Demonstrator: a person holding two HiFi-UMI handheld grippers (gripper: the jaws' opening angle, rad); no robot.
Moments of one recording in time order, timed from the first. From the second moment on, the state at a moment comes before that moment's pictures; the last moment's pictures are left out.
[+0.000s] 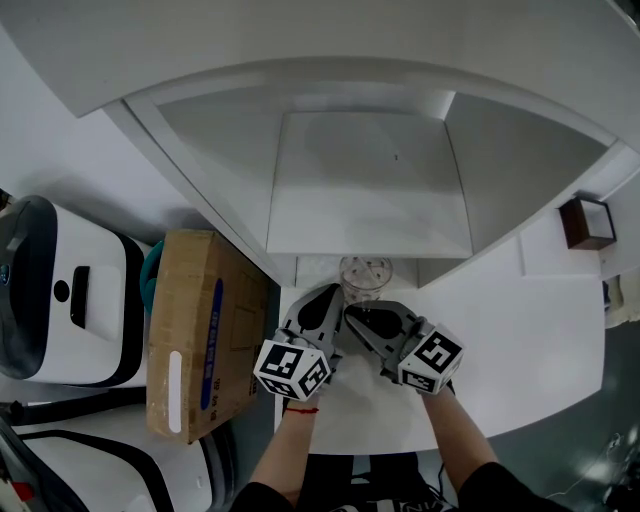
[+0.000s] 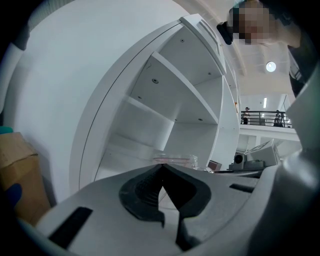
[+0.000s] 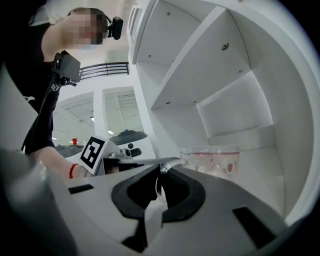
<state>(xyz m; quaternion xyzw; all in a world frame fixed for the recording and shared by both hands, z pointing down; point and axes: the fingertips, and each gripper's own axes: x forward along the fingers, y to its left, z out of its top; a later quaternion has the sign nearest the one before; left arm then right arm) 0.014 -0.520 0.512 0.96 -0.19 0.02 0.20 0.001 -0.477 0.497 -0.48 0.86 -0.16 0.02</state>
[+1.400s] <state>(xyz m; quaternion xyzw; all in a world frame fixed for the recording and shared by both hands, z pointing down) 0.004 -0.509 0.524 0.96 -0.19 0.04 0.22 0.018 -0.503 0.536 -0.52 0.84 -0.12 -0.06</state>
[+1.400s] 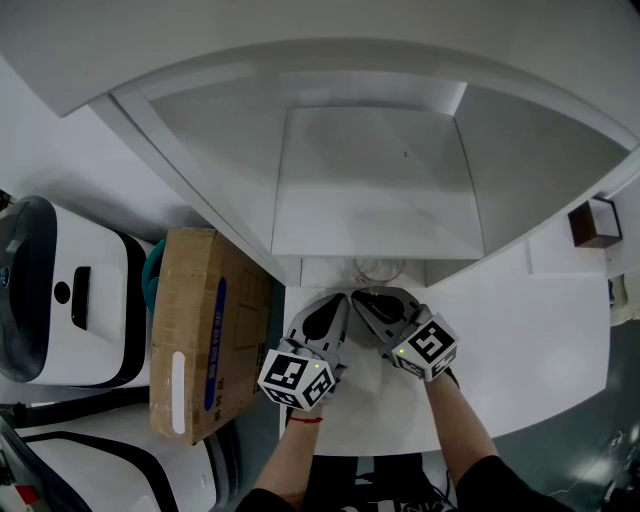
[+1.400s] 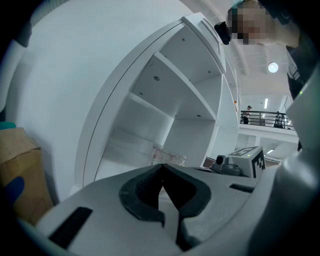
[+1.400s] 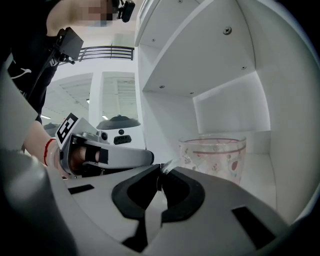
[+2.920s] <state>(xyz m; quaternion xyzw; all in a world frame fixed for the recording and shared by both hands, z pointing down) 0.008 -0.486 0.523 0.96 -0.17 0.05 0.21 0.047 -0.465 0.545 -0.59 0.78 -0.19 -0.05</state>
